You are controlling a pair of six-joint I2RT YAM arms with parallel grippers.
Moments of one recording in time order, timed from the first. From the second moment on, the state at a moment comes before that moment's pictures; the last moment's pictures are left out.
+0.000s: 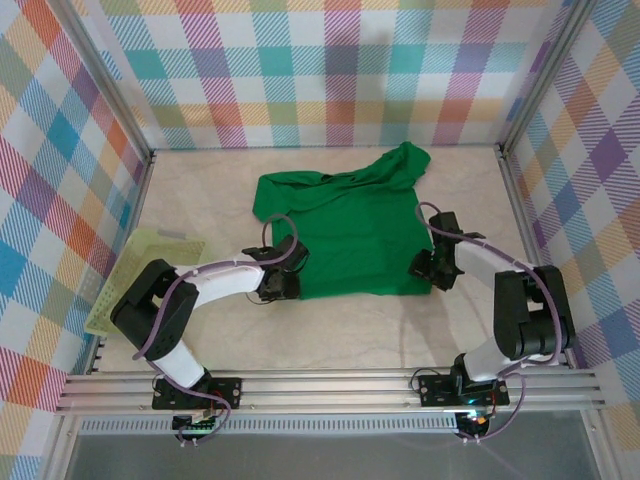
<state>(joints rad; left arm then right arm) -0.70 1.64 0.89 -0.56 -0.12 -0.75 0.15 1.53 0.81 -0.60 -0.08 0.59</state>
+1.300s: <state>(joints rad) -0.71 1.47 1.10 -0.70 -0.04 -0.72 0.17 1.09 0.87 -0.88 0.11 0.60</state>
